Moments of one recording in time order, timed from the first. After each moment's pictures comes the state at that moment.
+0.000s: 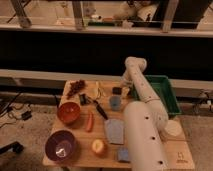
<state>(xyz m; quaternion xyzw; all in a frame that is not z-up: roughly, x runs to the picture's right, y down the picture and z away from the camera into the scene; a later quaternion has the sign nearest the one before) 0.138 0.009 1.028 -0.32 -0.10 0.05 0.94</state>
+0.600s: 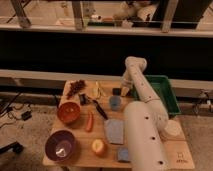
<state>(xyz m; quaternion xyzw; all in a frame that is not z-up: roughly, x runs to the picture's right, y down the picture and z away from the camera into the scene) 0.141 0.007 1.026 -0.32 -0.10 0.05 0.94</state>
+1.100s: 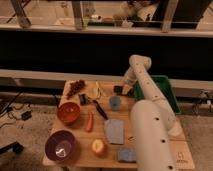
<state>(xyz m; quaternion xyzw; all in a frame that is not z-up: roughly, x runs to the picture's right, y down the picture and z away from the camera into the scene) 0.150 -0.023 1.002 -0.28 -0.13 0.08 0.95</state>
